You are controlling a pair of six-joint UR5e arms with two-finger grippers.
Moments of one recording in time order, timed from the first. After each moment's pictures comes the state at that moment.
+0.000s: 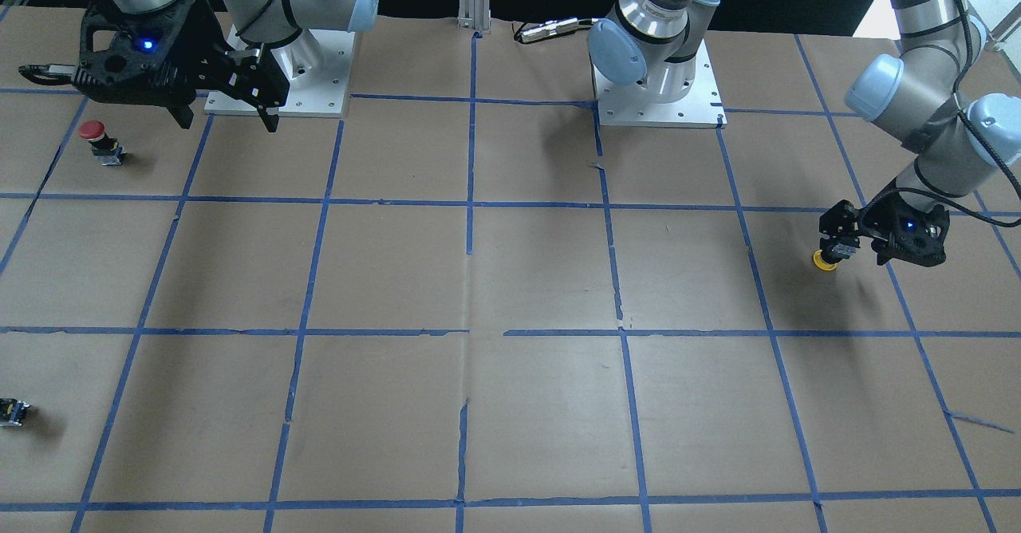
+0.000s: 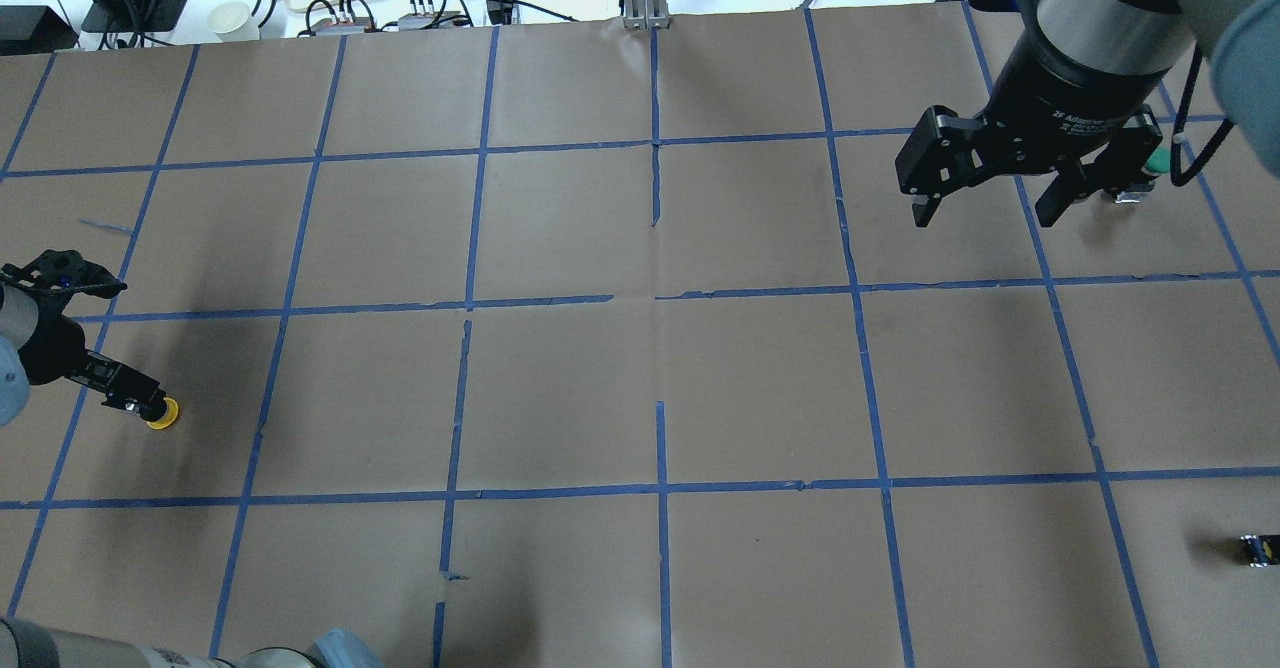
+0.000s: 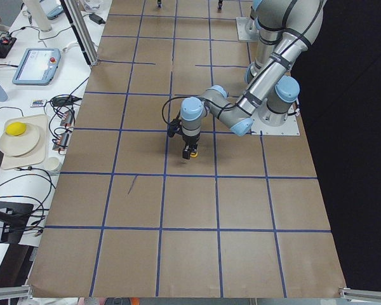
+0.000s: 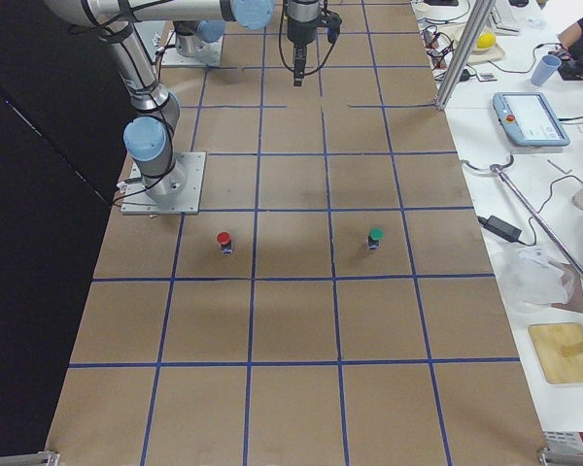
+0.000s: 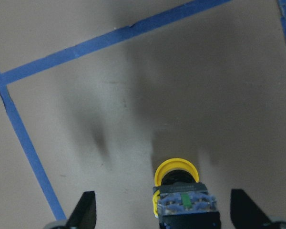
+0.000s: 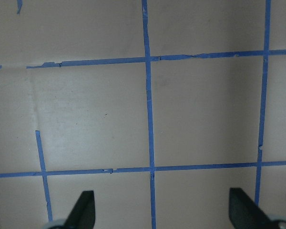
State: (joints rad) left arm -0.81 -1.79 -2.10 -0.82 1.60 1.08; right arm 1.53 -1.66 1.62 -1.49 -1.55 0.00
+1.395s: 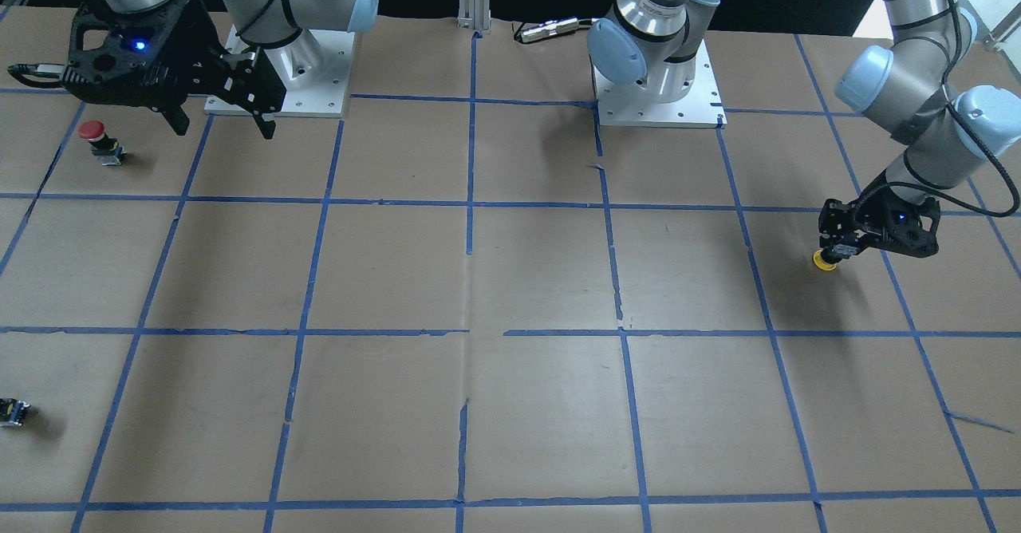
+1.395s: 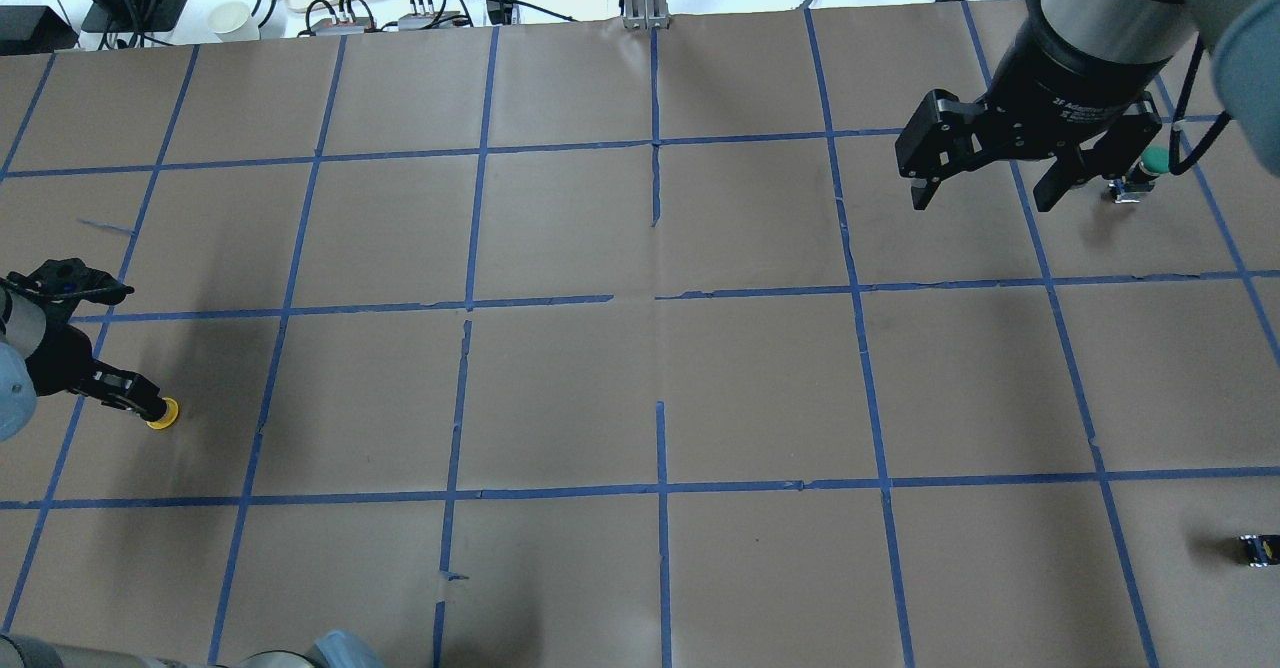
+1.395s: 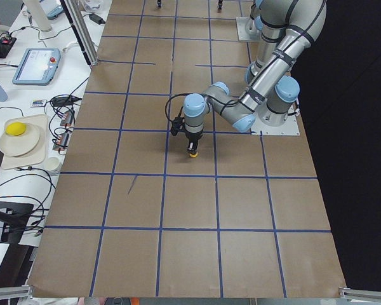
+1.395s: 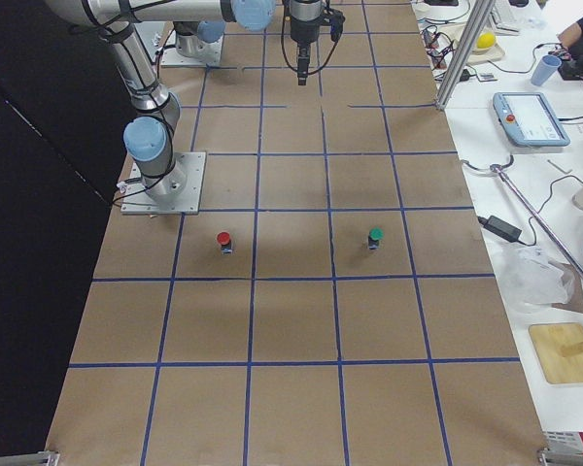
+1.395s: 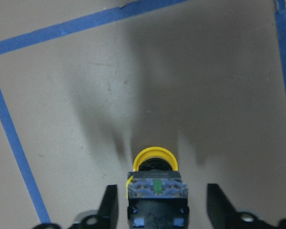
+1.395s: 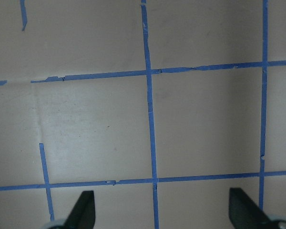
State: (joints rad) left arm -0.82 -1.76 -2.13 -0.84 1.61 1.01; right arm 1.52 -1.65 1.62 -1.53 -1.54 0.01
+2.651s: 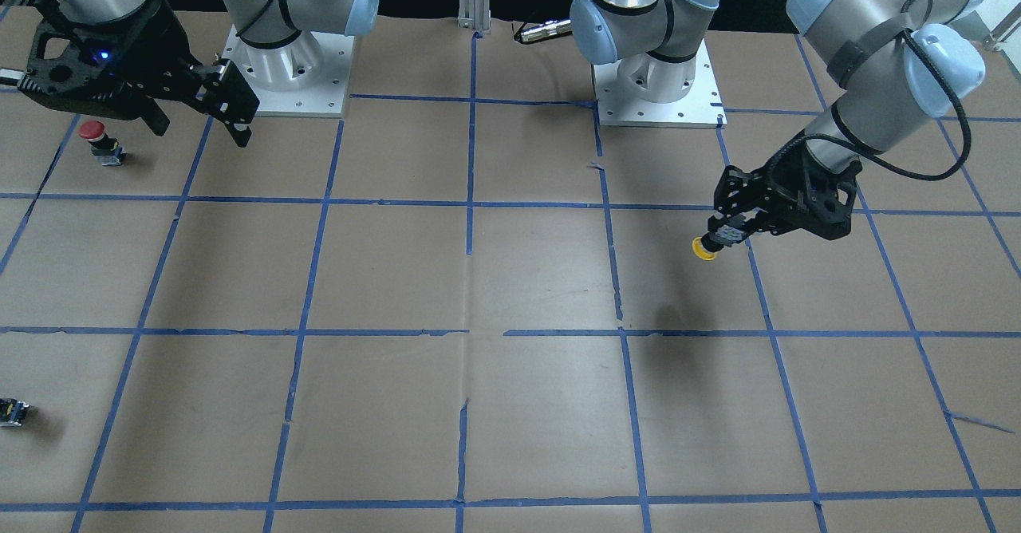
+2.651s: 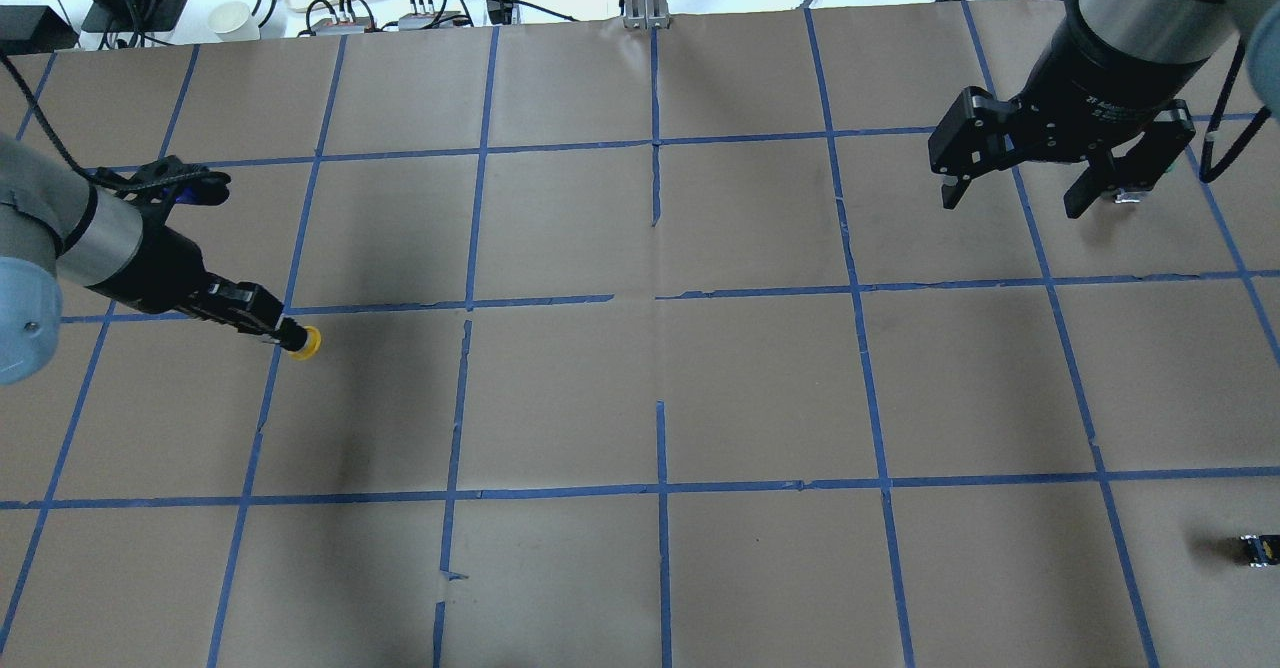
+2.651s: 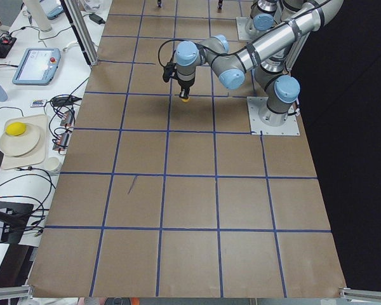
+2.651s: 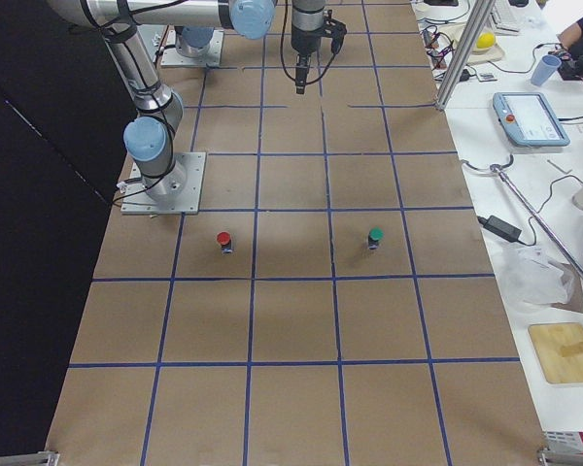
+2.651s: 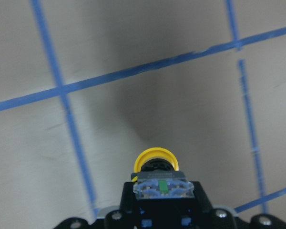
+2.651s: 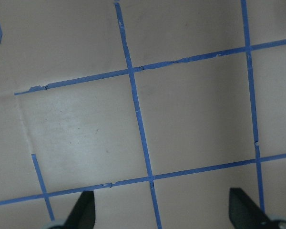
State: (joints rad) left arm -1.19 -1.54 -2.00 -1.30 1.24 0.65; right arm 1.47 -1.66 1.63 -1.52 -1.53 0.14
